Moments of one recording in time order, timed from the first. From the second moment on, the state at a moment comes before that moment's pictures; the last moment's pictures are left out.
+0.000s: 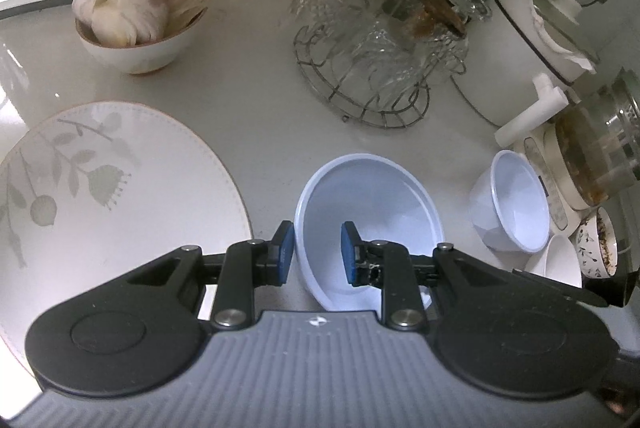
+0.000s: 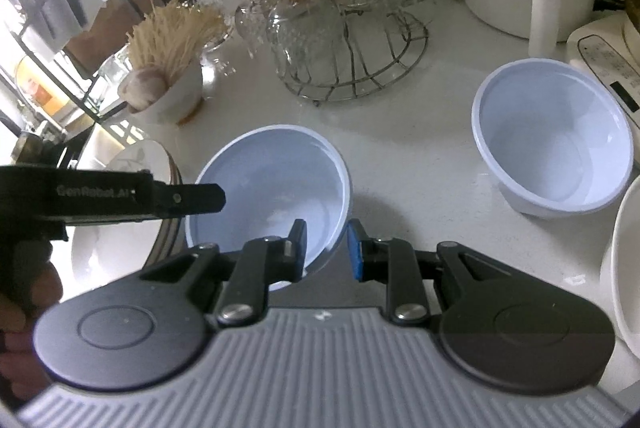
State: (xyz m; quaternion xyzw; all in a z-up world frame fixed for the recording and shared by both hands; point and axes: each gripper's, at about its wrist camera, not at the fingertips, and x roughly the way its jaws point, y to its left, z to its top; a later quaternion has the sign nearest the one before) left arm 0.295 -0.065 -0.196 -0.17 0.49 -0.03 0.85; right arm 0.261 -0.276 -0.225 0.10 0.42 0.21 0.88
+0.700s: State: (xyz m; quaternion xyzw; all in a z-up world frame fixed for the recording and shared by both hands) left arm 0.271 -0.066 -0.134 -0.14 0.45 -0.02 0.88; right arm 0.235 -0.291 -0.176 0.09 0.37 0.19 0.91
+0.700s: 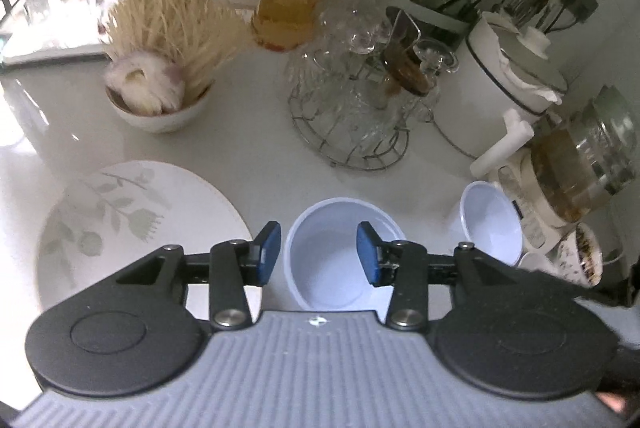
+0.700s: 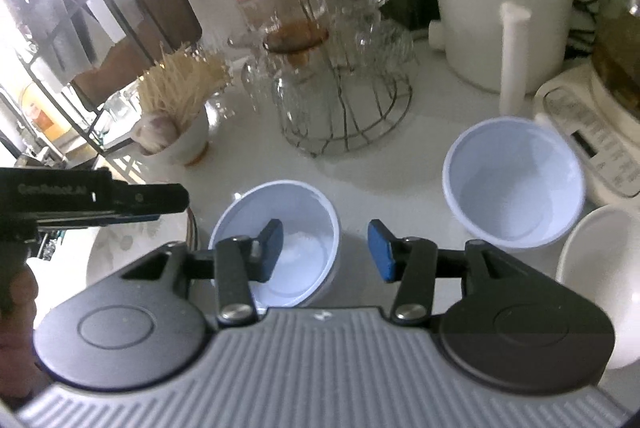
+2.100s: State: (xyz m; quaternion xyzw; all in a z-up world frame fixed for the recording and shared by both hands) left arm 0.204 -0.068 -0.056 -0.11 0.42 -0.25 0.87; right arm 0.083 -0.278 -0.096 0.15 0.25 -0.02 0.96
